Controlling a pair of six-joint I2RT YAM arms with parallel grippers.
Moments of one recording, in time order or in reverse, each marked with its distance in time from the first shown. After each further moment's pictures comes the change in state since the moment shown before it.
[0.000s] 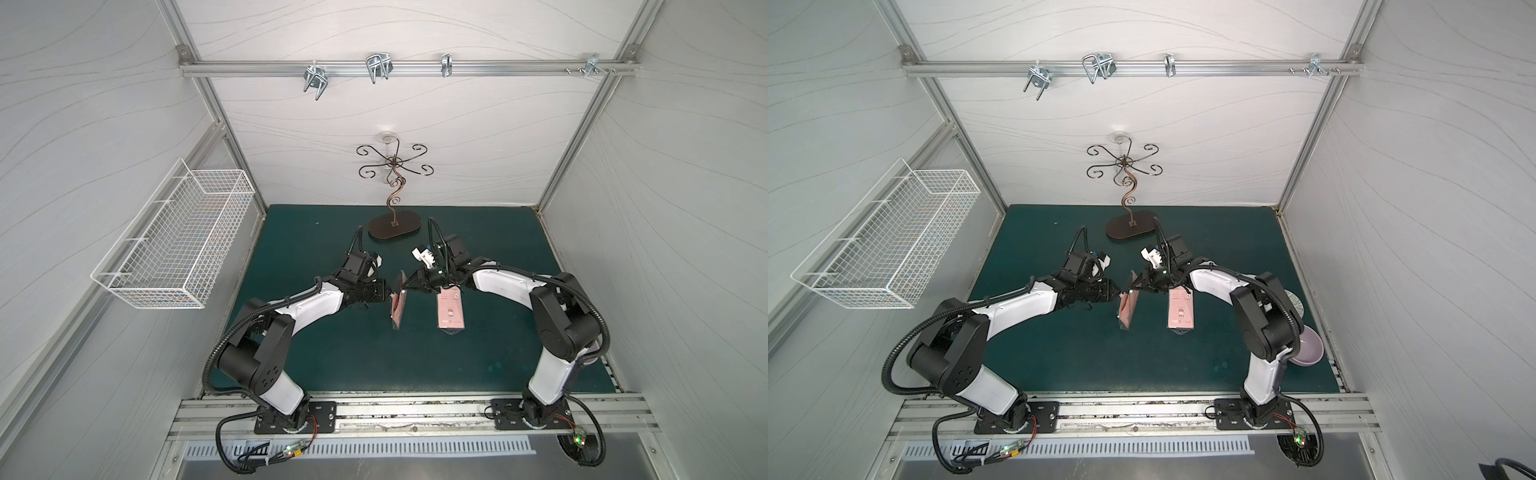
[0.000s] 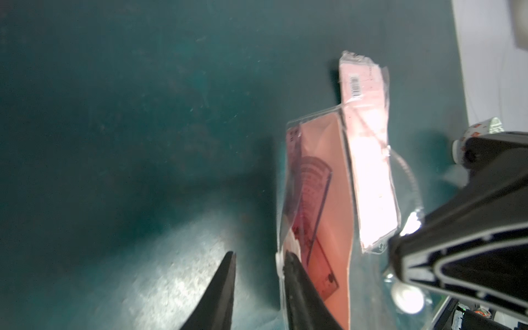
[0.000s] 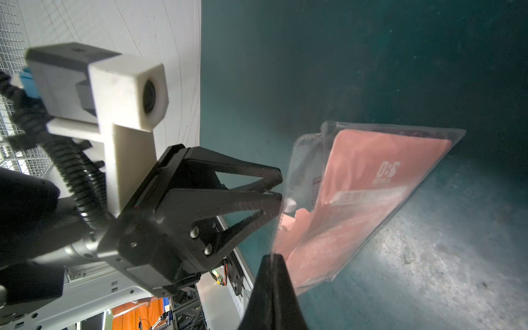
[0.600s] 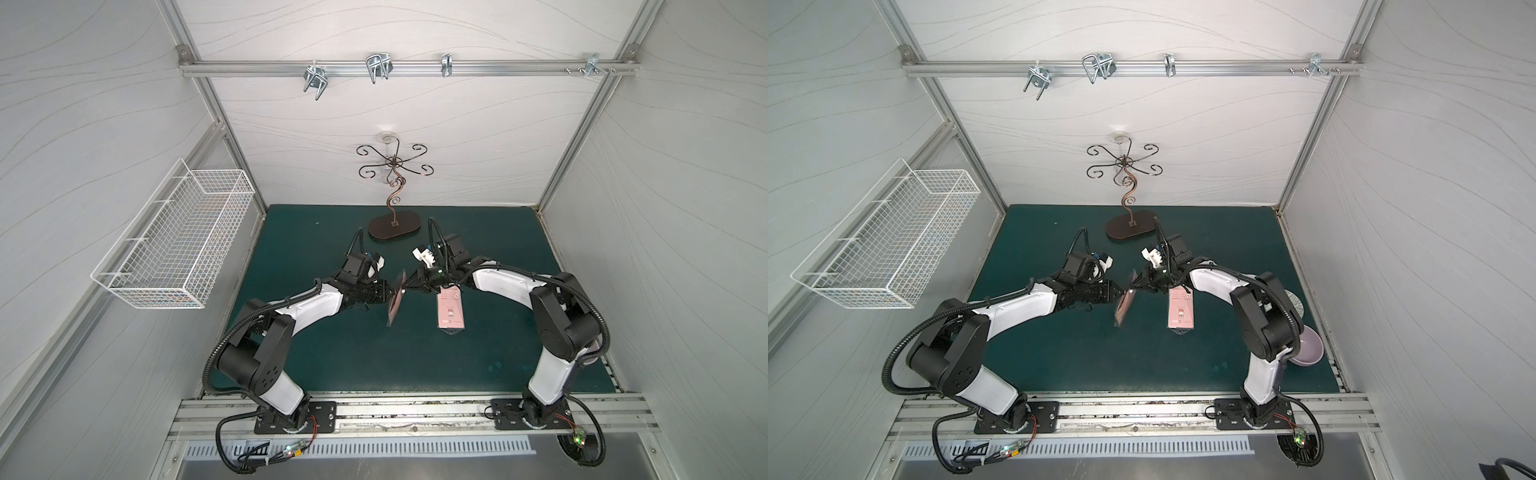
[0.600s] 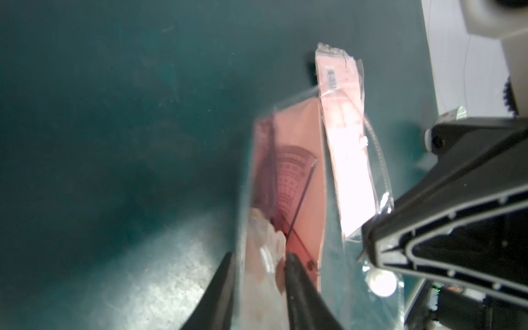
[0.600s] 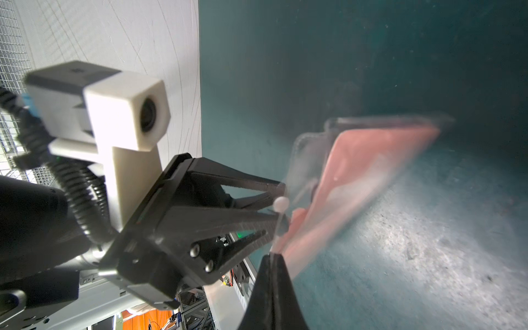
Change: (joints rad) left arm 0.000 -0.011 -0.020 0.014 0.048 -0.005; right arm 0.002 0.000 0.013 -0.014 0.000 0.038
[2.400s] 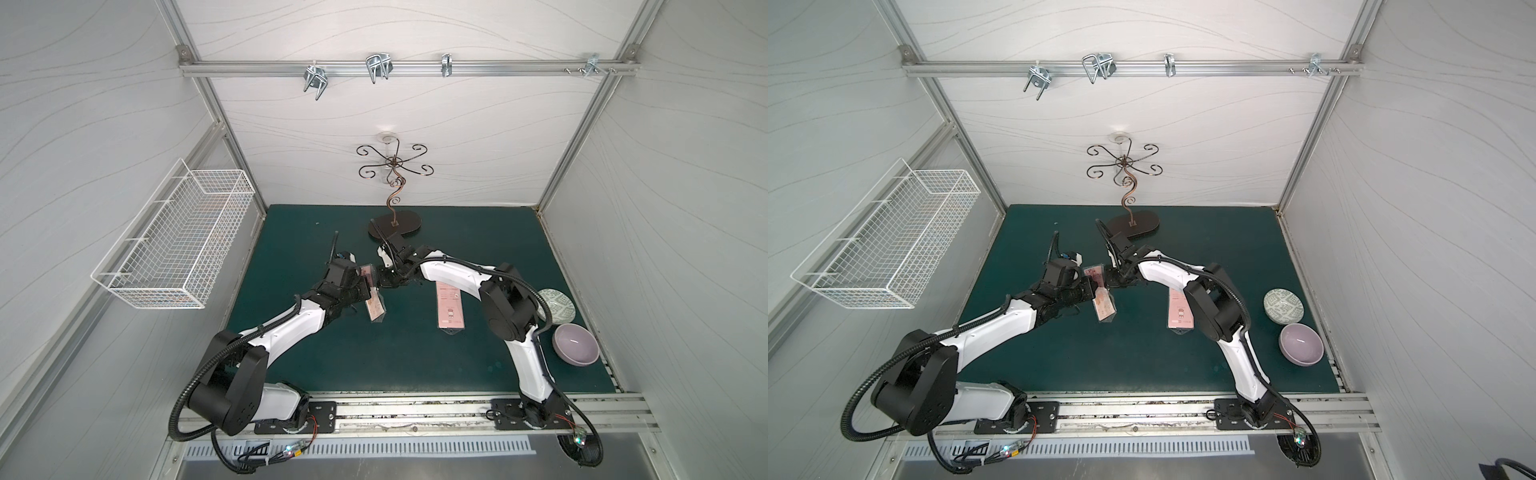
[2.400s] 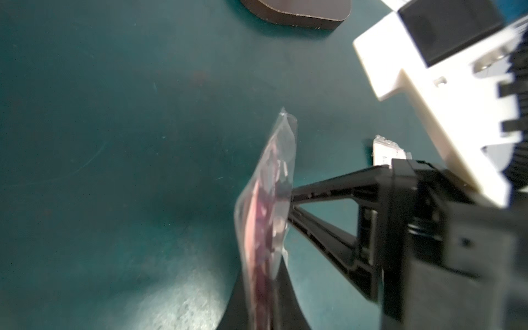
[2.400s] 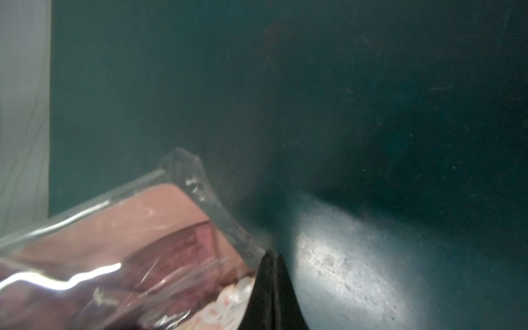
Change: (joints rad) left arm 0.057 -0.219 -0.146 0.051 -0.321 -0.129; right arm 0.238 0.389 0.570 -0.367 0.582 -0.137
